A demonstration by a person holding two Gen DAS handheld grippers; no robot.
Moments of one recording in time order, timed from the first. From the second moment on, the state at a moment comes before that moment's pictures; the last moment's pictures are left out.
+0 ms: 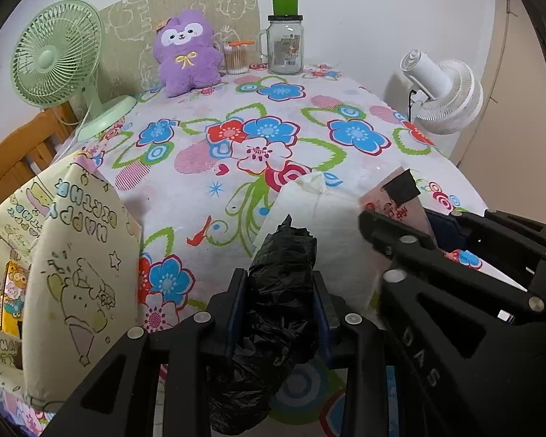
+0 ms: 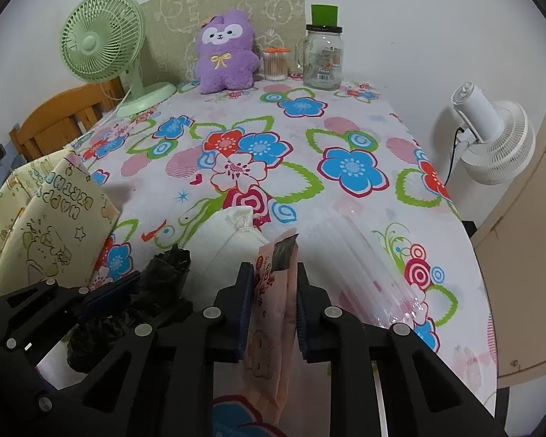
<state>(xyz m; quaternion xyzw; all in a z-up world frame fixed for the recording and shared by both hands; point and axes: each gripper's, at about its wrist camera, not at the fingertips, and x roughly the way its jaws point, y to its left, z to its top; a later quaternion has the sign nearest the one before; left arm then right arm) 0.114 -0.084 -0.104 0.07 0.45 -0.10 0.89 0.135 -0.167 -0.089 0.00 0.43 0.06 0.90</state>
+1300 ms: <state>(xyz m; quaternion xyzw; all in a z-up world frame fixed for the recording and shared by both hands) 0.054 -0.086 -0.025 0.08 0.38 -0.13 0.91 0.068 -0.167 -0.006 0.02 0.37 0.04 0.93</state>
